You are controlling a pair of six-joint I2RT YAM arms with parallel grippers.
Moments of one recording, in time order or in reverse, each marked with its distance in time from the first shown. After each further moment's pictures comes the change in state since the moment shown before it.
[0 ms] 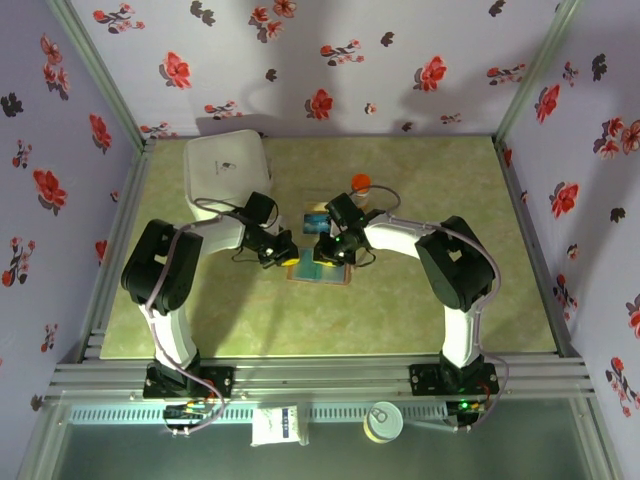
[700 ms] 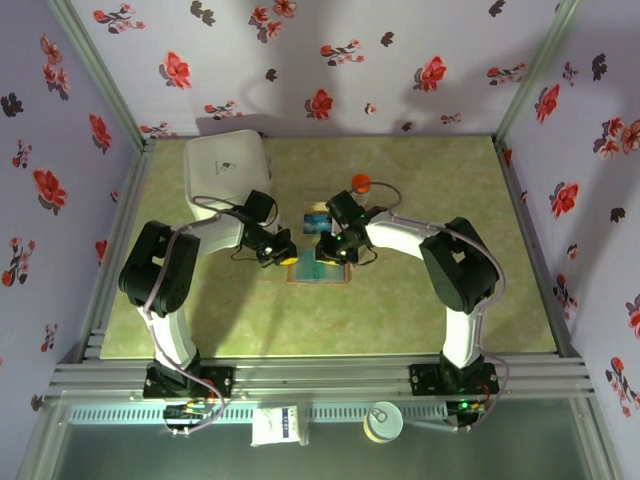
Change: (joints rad) left arm -0.005 -0.018 0.028 -0.051 -0.022 -0.001; right arm 0.000 -0.027 0.010 -0.060 0.018 -0.034
